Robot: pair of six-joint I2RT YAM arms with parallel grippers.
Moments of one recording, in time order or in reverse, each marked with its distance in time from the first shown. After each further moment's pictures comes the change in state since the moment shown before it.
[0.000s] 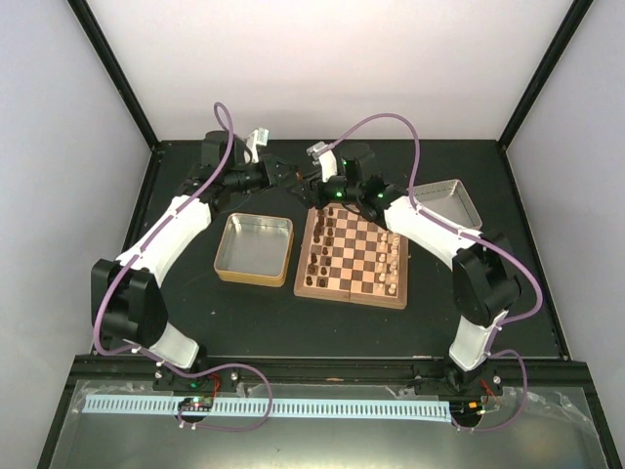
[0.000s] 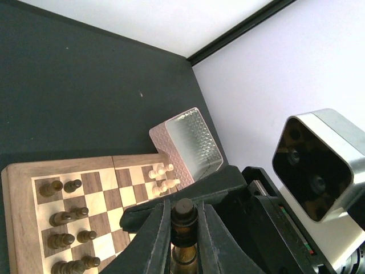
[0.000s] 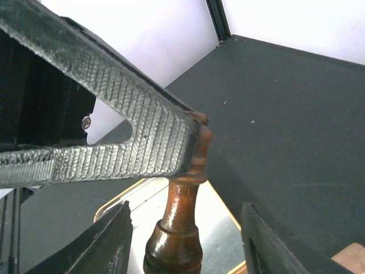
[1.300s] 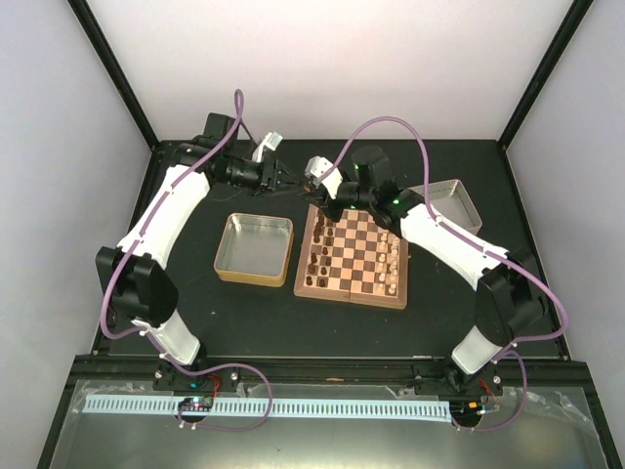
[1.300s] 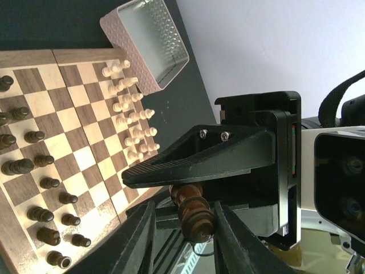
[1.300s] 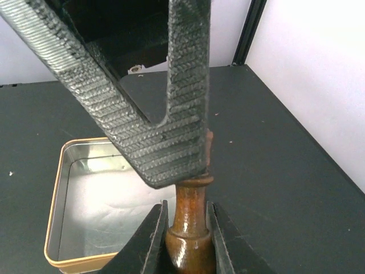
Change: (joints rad) left arm 0.022 0.134 0.381 -0.717 0.313 0.337; right arm 0.005 -0.156 -0.072 -0.110 -0.021 -0.593
